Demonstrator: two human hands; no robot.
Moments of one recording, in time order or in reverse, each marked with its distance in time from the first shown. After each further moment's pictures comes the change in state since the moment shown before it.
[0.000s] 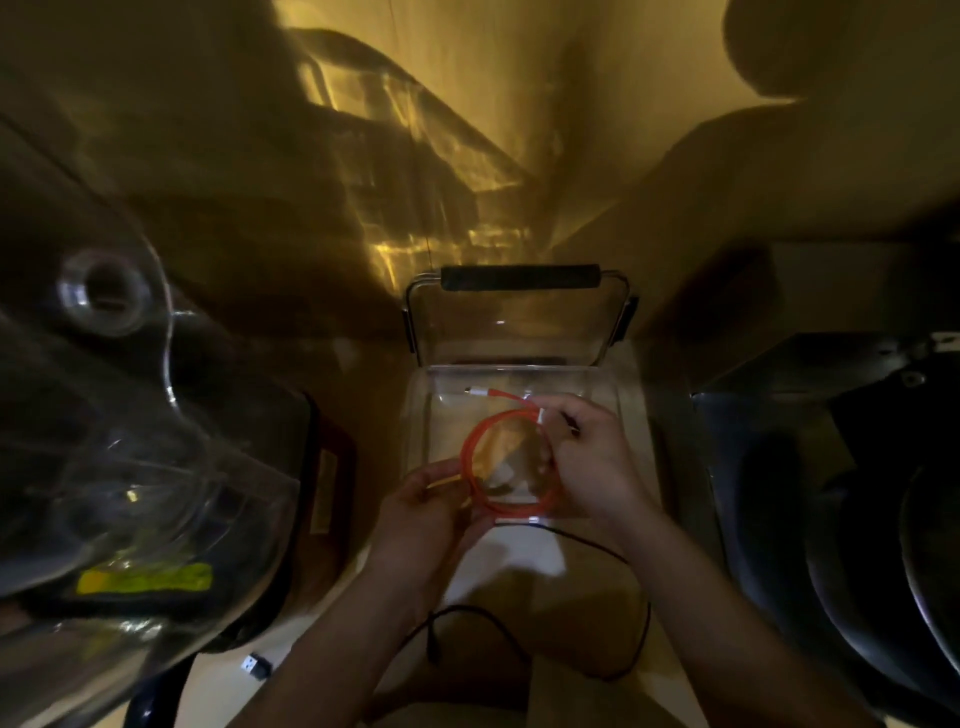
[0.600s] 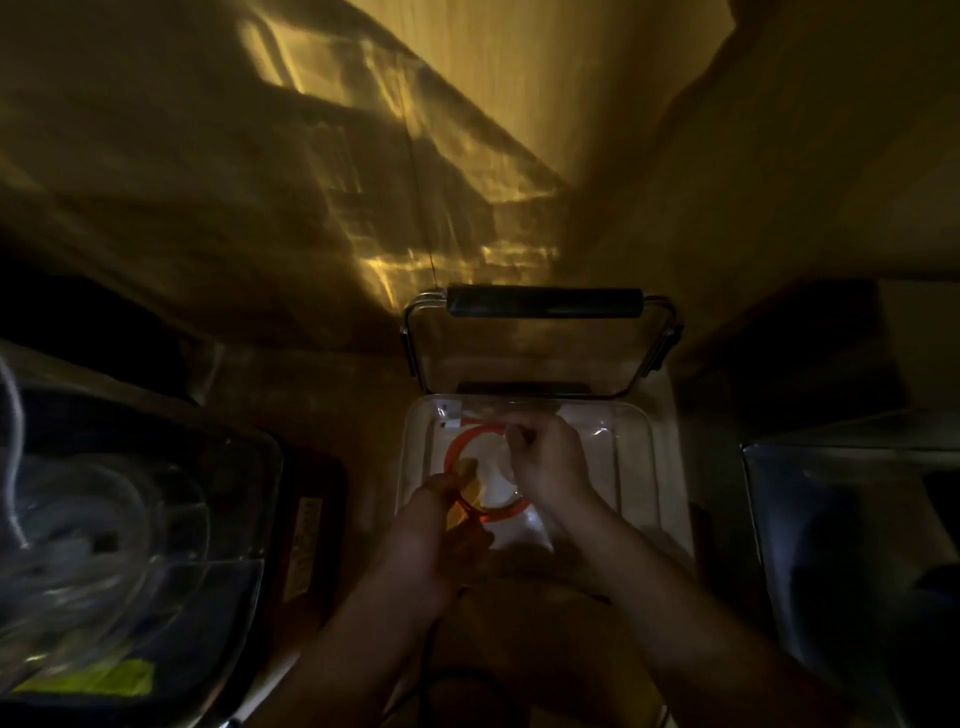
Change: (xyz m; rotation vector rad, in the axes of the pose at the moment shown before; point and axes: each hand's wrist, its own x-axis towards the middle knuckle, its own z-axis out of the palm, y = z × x) left_hand 0.076 0.009 0.014 -0.139 0.127 -0.307; right_hand 0.086 0.038 0.054 -0.347 -0.086 -0.046
